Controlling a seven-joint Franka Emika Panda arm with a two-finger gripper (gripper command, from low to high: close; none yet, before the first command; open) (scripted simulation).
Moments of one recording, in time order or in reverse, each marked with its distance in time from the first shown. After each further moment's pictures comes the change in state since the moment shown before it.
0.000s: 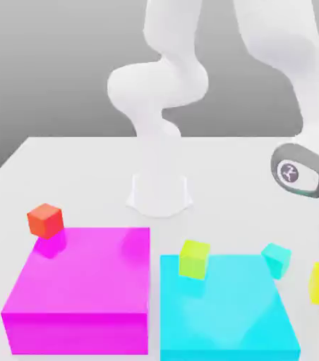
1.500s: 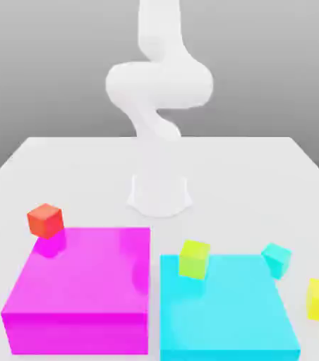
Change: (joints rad) arm -0.403 -0.962 -0.201 0.139 0.130 -0.359 0.514
